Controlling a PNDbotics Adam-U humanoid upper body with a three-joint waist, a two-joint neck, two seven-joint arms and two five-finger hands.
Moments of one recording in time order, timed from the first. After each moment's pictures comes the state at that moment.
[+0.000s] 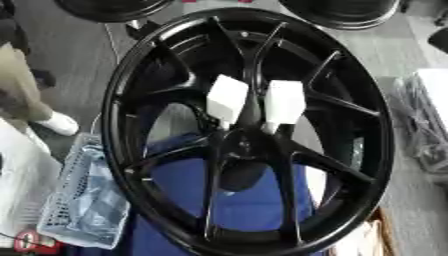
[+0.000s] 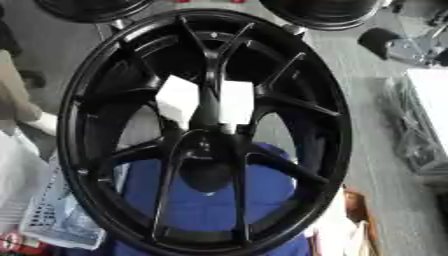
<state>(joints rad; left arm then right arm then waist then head) -0.32 0.42 0.04 -1.98 0.29 0.02 0.33 -0.81 -1.23 0.27 -1.99 0.06 0.03 0.59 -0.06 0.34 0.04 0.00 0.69</state>
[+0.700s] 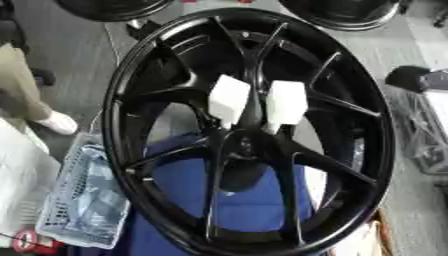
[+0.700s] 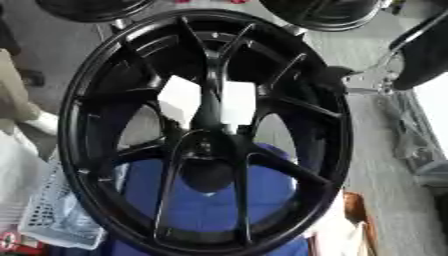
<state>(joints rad) -0.32 0.42 0.03 -1.98 0.29 0.03 0.32 -0.95 -1.13 0.43 -1.99 0.06 0.08 0.60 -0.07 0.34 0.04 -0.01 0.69</state>
